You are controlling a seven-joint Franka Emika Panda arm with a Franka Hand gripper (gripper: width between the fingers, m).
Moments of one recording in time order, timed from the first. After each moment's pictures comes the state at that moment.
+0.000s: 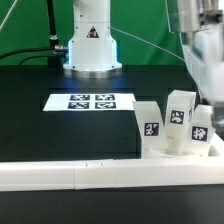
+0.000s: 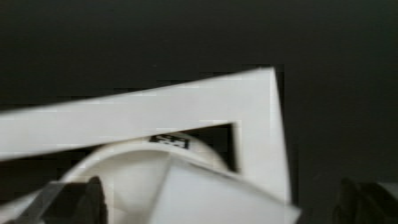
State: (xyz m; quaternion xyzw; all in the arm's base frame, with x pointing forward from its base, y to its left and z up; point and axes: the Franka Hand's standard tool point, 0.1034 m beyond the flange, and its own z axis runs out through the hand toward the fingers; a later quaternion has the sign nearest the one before) arm 0.656 0.122 0.087 -0.75 0.66 0.01 0.11
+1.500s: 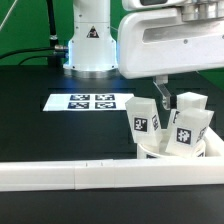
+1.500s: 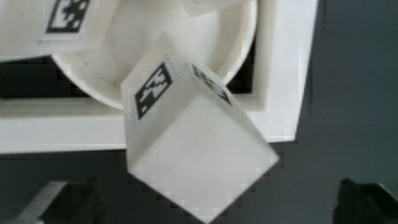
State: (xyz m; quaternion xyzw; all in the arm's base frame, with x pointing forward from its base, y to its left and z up) arm 0.660 0.097 0.102 -1.00 -0.02 -0.05 0.05
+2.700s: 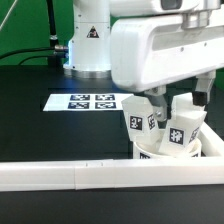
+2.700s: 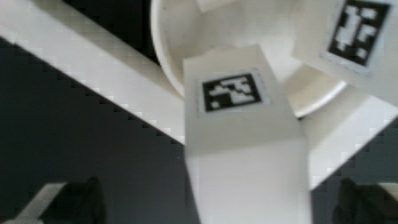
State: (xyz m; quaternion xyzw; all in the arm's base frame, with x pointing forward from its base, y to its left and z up) arm 0.658 0.078 0.099 -0.95 -0.31 -0.05 0.02
